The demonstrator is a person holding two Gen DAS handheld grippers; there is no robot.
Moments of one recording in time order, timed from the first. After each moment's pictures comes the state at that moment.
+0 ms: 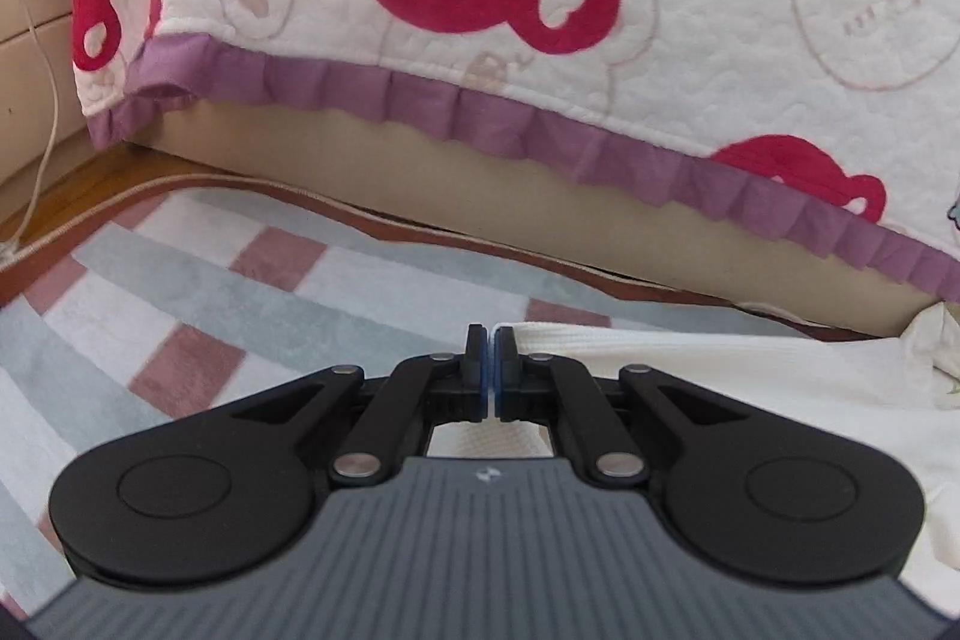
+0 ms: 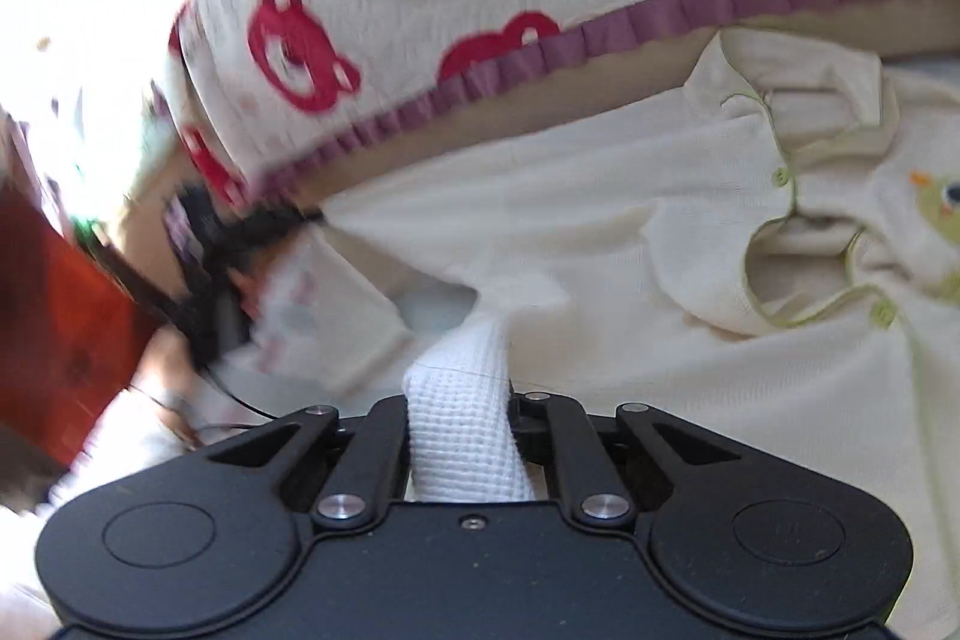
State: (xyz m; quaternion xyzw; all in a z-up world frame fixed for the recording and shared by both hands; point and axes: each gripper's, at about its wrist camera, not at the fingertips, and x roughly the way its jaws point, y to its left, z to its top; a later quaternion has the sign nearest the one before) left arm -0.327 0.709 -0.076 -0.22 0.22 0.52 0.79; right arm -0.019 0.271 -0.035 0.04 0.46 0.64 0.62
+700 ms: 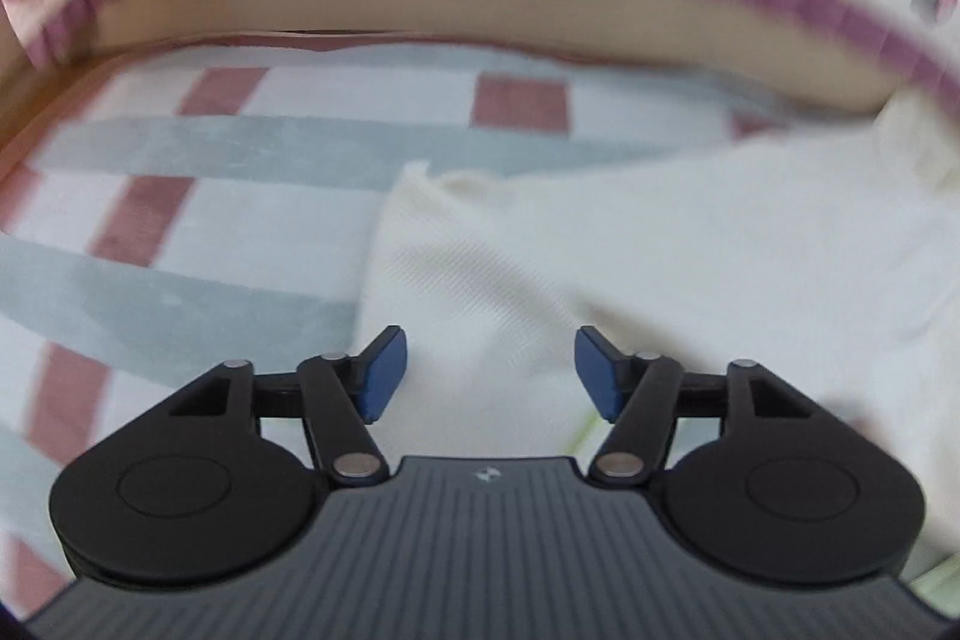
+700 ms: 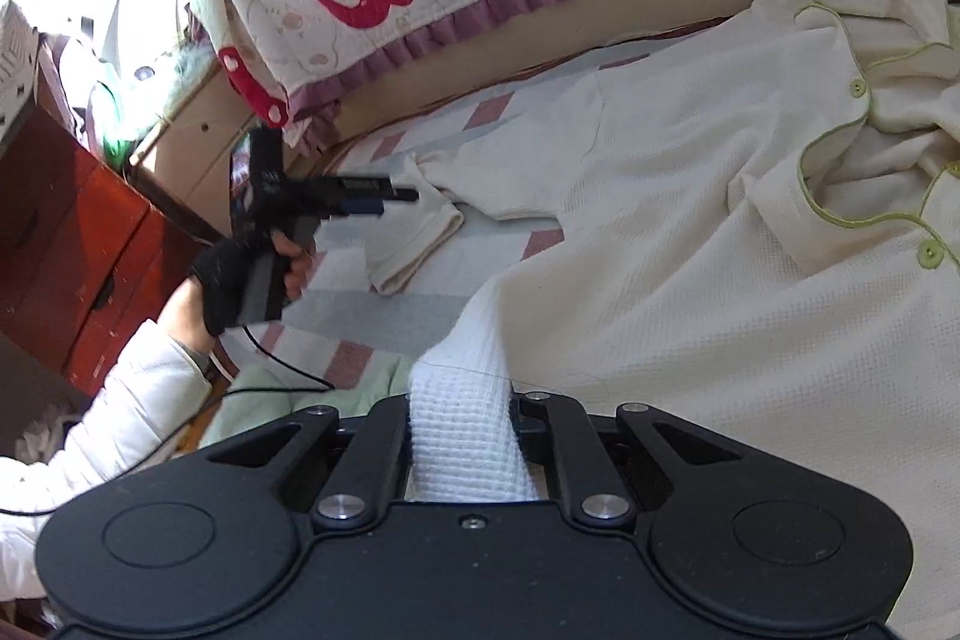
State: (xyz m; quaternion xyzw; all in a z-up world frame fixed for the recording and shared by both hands) left arm -0.315 0.660 -0.141 -0.23 0.41 0.45 0.76; right arm -0.071 0.276 -0.068 -0.02 0.48 0.66 0.58
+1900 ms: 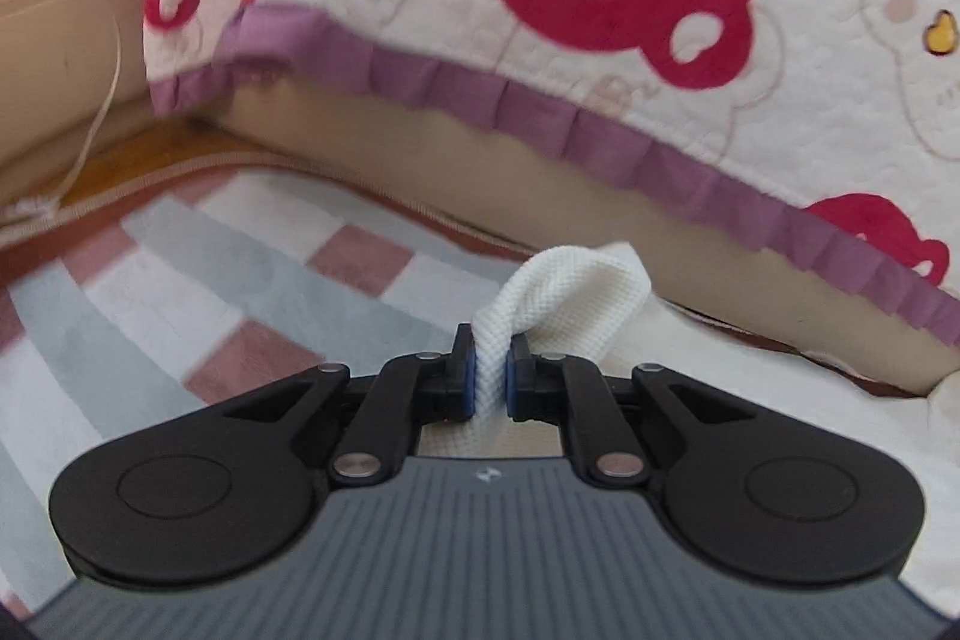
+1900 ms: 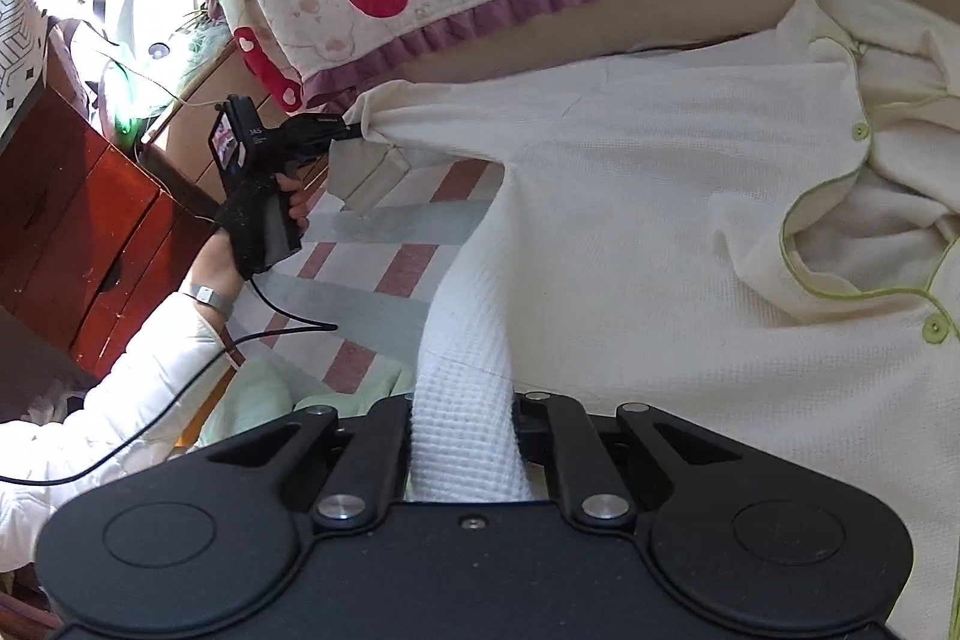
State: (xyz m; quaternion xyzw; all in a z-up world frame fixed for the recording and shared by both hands) left arm -0.373 0.732 -0.099 -0.28 0.19 0.55 0.76; right arm -0.058 0.303 -0.061 -0.05 0.48 0.68 0.55
